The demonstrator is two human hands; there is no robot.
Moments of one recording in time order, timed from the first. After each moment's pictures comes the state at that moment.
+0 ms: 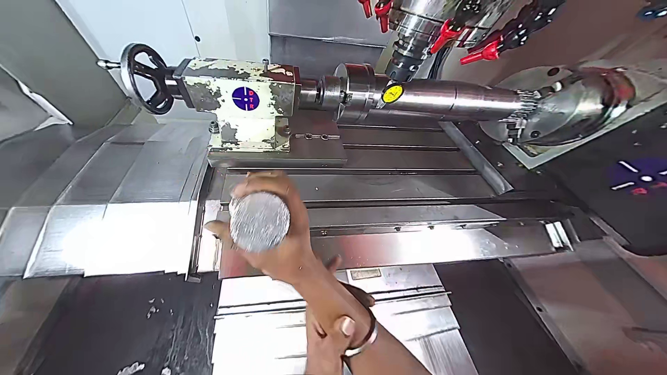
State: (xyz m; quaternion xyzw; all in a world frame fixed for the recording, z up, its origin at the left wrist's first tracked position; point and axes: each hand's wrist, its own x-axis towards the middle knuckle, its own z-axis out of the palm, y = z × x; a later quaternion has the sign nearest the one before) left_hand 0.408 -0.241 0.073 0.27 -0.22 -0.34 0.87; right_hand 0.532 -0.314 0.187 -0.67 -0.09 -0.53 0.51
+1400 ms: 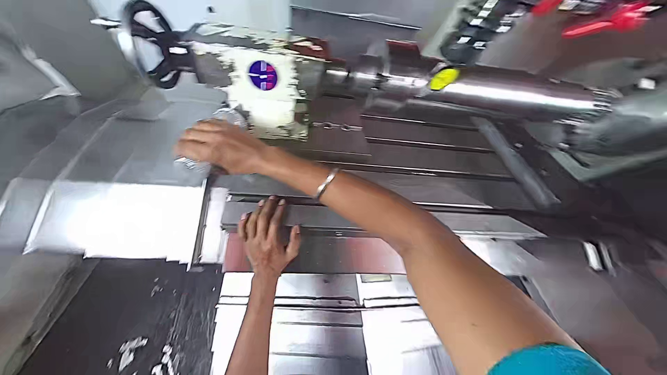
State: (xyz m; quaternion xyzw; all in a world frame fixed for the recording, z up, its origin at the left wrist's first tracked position) left_hand 0.585 -0.273 -0.012 0.79 -0.36 0.32 0.37; right_hand 0.717 -0.386 0.151 -0.88 -0.36 -0.31 0.09
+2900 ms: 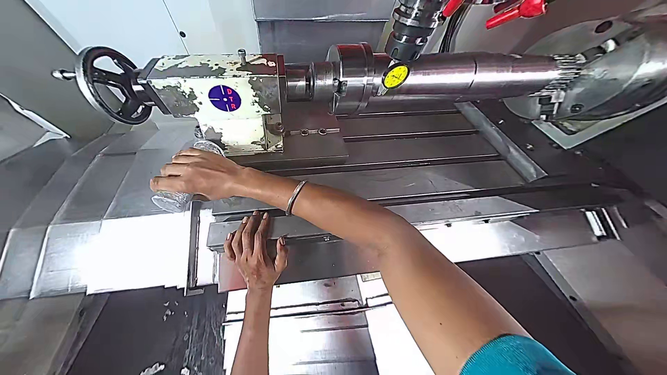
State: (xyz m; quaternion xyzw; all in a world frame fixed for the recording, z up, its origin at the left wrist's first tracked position) left_hand 0.588 -0.273 -0.013 0.79 -0.36 0.33 0.36; right_hand 0.717 -0.386 0.139 -0.90 -0.33 -0.30 0.04
